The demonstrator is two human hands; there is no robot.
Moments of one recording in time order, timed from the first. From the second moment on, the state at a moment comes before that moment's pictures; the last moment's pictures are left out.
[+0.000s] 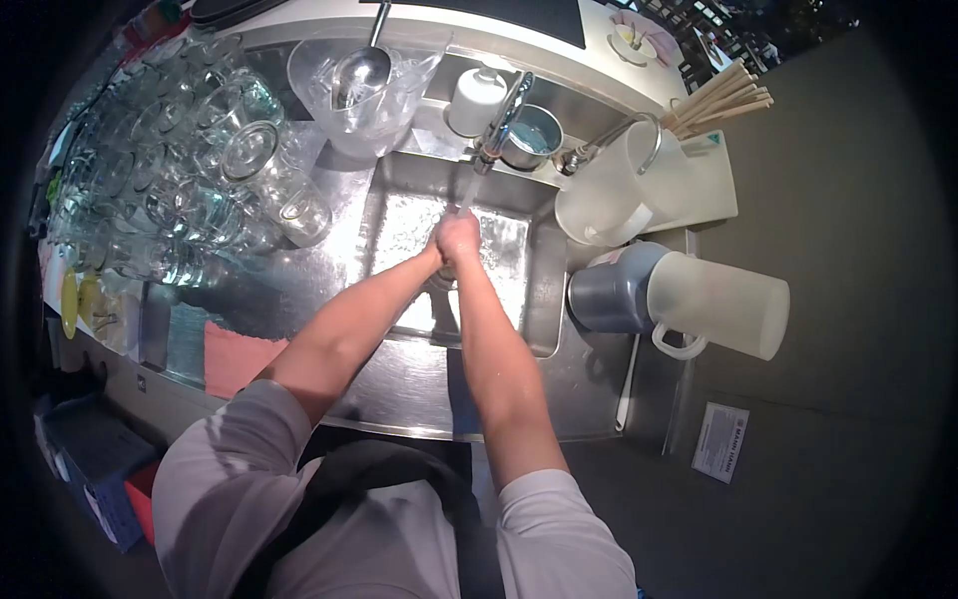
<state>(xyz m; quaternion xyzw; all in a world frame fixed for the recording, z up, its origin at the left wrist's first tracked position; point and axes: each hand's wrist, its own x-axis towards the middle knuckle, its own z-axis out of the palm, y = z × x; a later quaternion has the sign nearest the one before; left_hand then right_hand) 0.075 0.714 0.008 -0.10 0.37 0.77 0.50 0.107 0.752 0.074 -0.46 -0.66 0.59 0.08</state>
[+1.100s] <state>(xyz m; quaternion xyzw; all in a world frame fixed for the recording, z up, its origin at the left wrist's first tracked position) 0.109 0.677 0.135 -0.07 0.31 0.83 0.46 0.068 0.767 0.068 -0.46 -0.13 0.82 0.32</state>
